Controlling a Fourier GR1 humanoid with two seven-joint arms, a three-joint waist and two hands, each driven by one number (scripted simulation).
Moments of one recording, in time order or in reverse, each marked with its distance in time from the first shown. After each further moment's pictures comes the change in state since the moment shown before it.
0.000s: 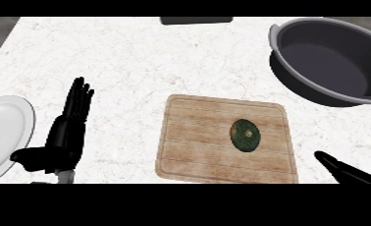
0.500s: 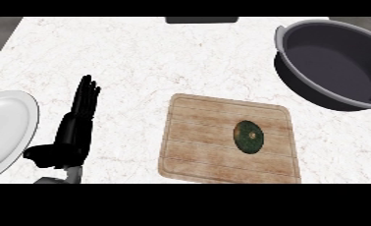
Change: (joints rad) left arm -0.029 -0.041 -0.003 0.040 -0.028 -0.013 -0.027; right arm 0.375 -0.026 0.048 -0.182 0.275 -0.006 -0.055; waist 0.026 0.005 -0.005
